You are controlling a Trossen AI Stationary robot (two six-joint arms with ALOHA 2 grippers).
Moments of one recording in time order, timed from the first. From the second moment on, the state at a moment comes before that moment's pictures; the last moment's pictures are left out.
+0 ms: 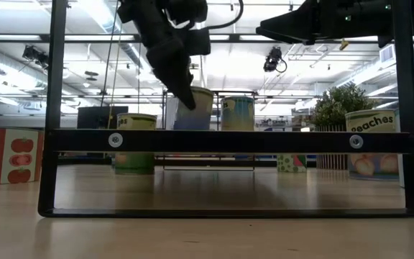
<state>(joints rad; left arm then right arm) 0.11 1.70 1.28 -0.61 -0.07 0.12 0.00 1.08 0.47 0.63 0.10 -0.42</state>
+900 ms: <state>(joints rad) 0.00 1.70 1.31 -0.63 -0.39 0.24 0.00 1.08 0.47 0.63 0.10 -0.42</state>
